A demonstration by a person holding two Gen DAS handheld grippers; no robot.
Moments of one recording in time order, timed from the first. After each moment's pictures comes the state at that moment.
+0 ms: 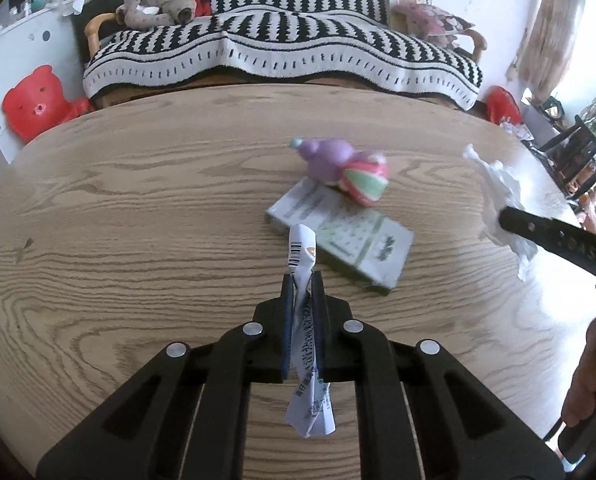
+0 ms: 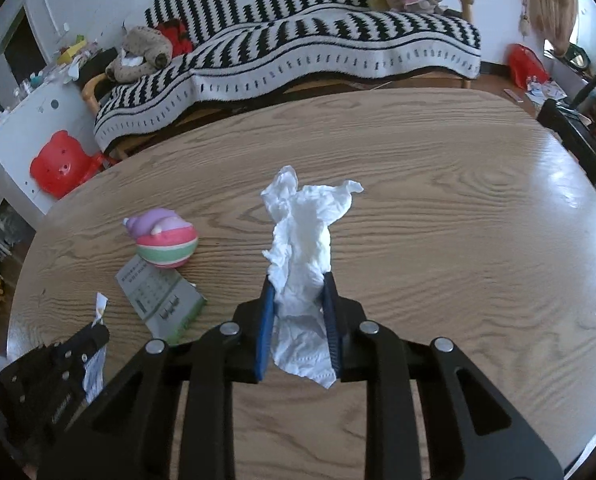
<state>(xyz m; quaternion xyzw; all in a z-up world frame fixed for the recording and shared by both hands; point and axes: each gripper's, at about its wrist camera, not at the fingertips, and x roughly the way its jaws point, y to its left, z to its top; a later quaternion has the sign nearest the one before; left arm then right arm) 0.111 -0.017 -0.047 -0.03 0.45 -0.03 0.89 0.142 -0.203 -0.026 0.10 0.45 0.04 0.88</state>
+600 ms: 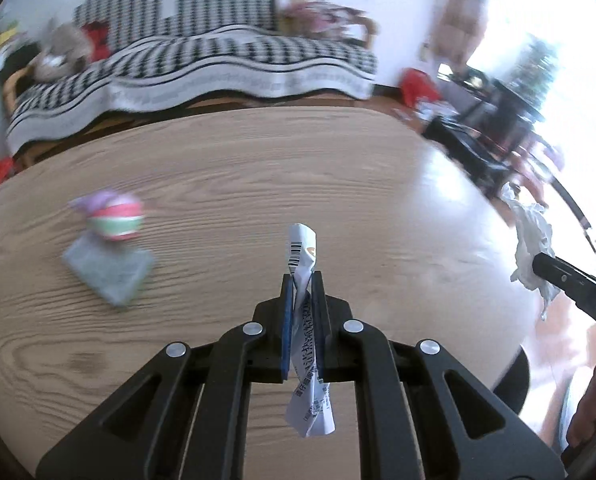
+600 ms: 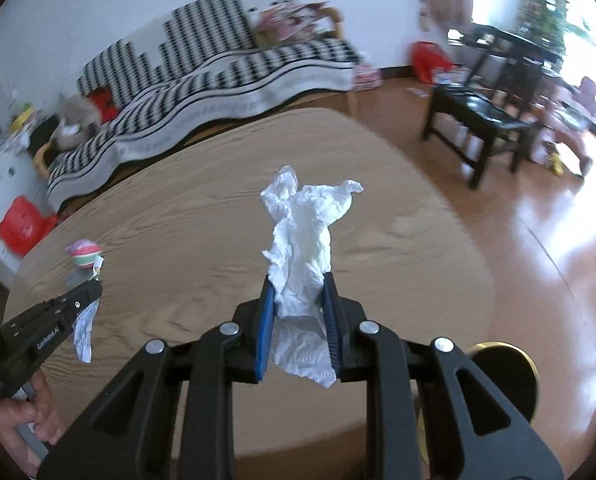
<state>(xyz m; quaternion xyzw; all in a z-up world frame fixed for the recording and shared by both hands) 0.072 -0.208 -0.011 0.01 0.42 -0.18 0.89 -0.023 -0.417 0.020 0.15 0.40 -0.09 0.90</state>
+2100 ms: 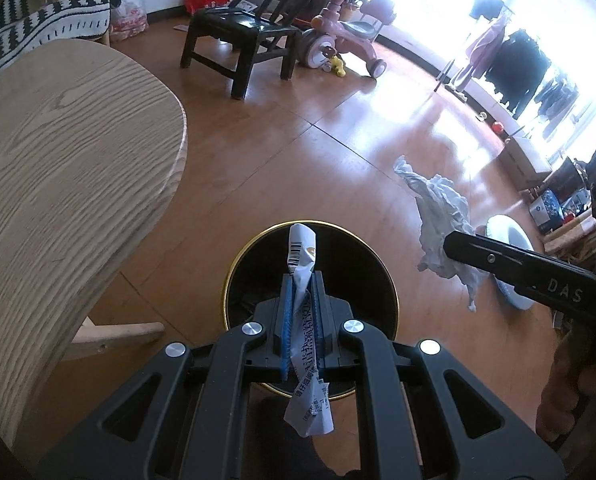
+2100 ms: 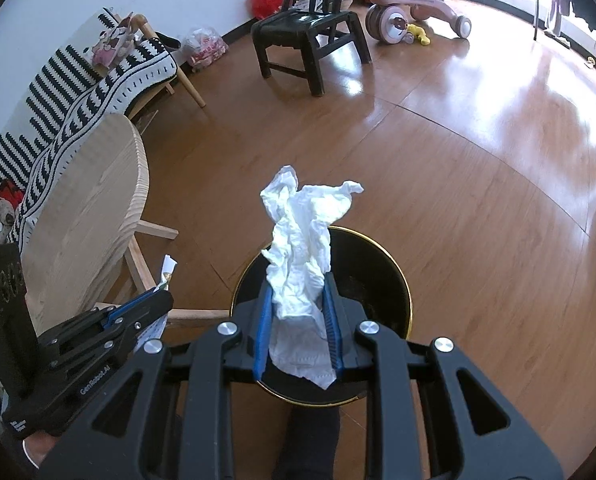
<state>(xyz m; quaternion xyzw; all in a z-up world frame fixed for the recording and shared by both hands) -0.071 -0.494 -0.103 0.12 0.49 -0.46 0.73 -0.251 -0.628 -0.074 0.31 0.44 -0.24 0.81</state>
